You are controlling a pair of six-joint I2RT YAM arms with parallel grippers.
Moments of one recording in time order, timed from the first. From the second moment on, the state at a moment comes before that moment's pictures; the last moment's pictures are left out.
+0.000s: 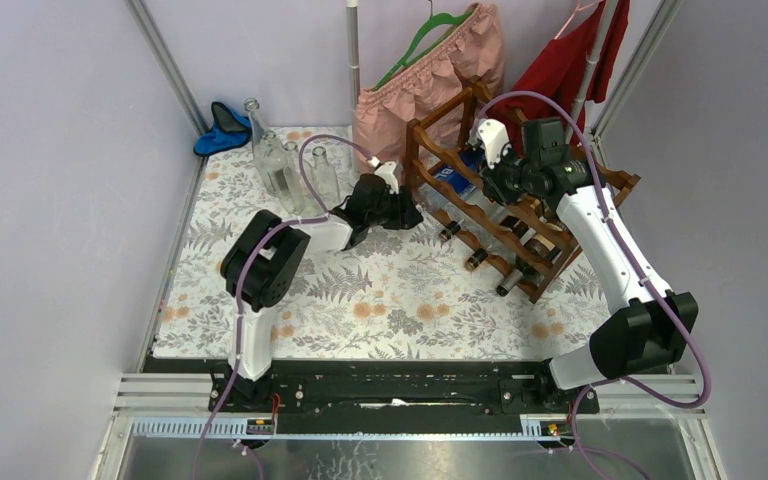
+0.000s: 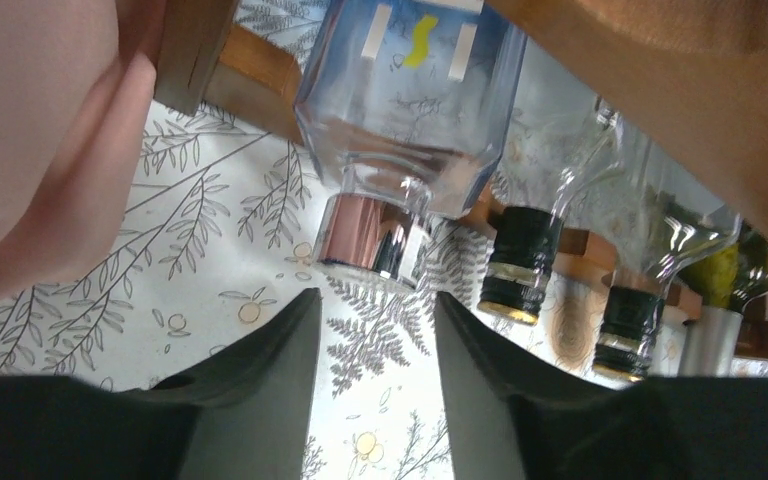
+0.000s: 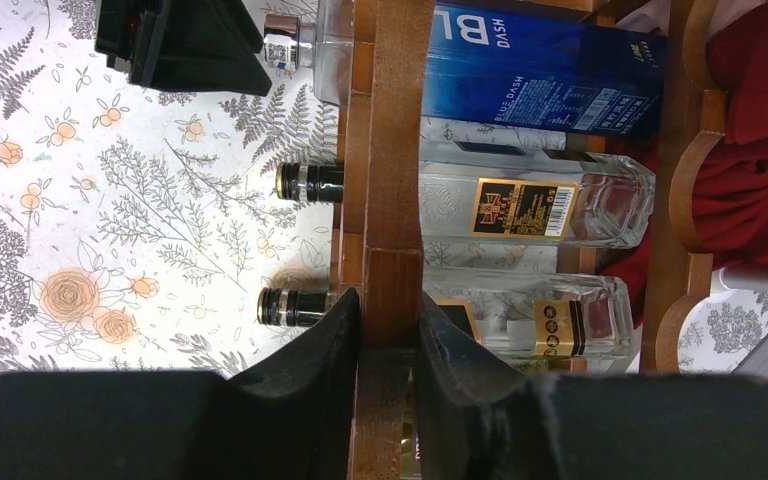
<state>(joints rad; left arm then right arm) -0.54 2.03 1.19 0.36 0.25 -0.51 0.25 1.46 1.45 -0.78 -0.32 -0.54</state>
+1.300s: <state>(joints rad) -0.72 0.86 0.86 -0.07 0.07 -0.20 0.28 1.13 1.49 -1.06 -1.09 -0.67</state>
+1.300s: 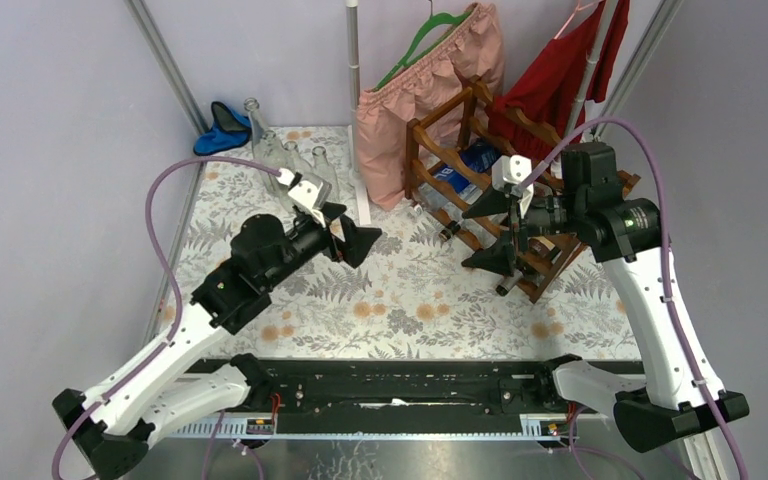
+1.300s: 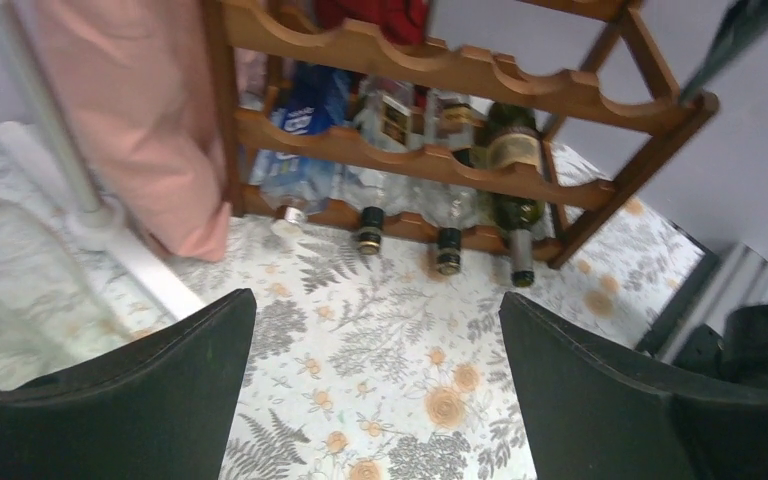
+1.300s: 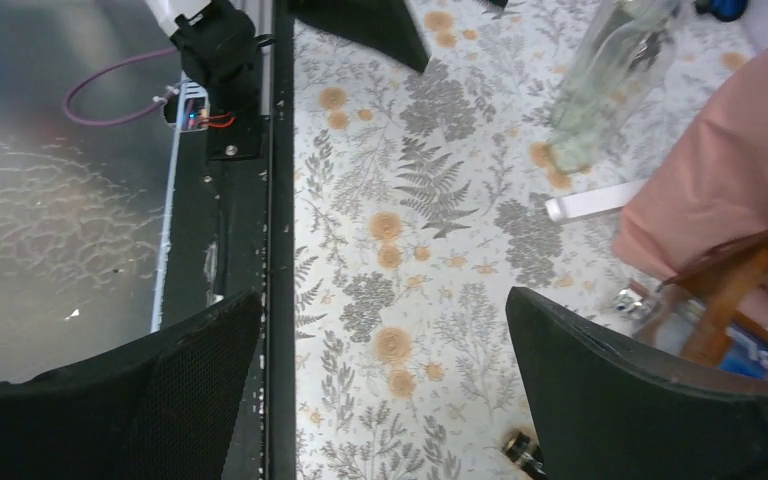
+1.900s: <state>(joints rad) -0.43 1.25 1.27 -0.38 -0.20 -0.19 0.28 1.15 1.39 -1.04 -1.08 -0.67</state>
